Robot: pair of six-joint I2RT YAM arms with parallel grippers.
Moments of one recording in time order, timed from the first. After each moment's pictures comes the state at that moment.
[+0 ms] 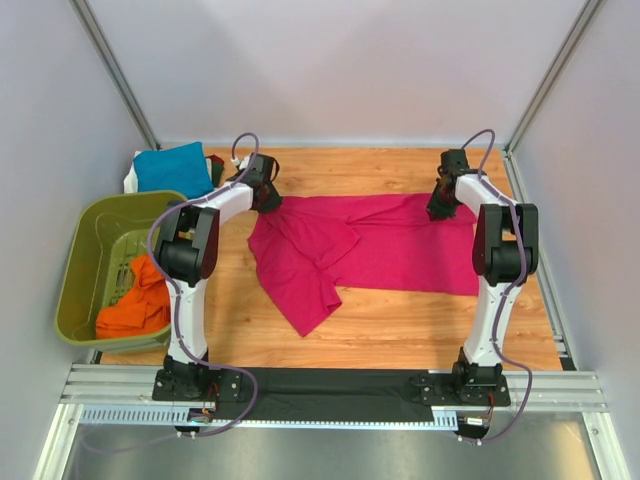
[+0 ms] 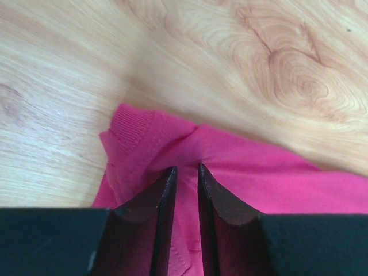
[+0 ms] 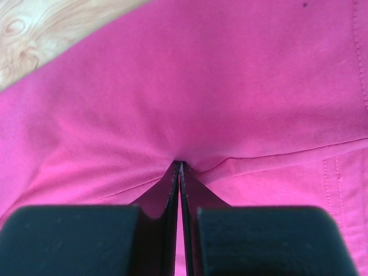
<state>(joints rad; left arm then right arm) -0.29 2.14 1.54 -0.30 -0.15 -0.74 0.00 2.13 1.58 -0.59 0.07 0.45</state>
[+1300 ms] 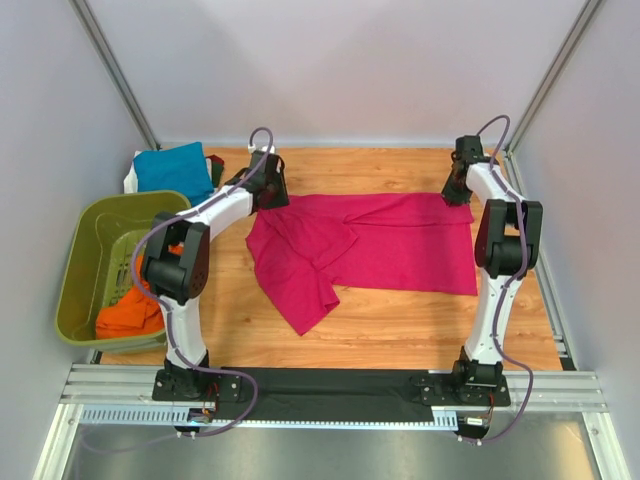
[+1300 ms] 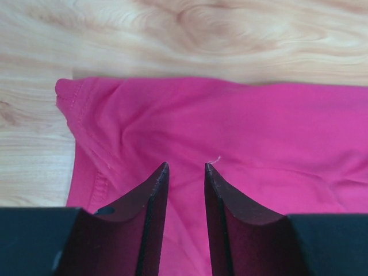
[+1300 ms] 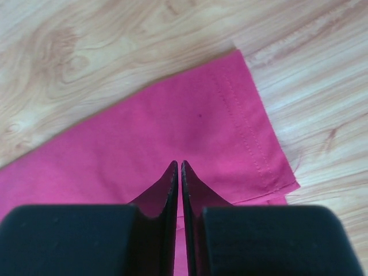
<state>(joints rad) -0.36 1.93 1.42 -0.25 -0.09 -0.45 -0.07 2.22 1.80 -0.65 0.15 0.40</state>
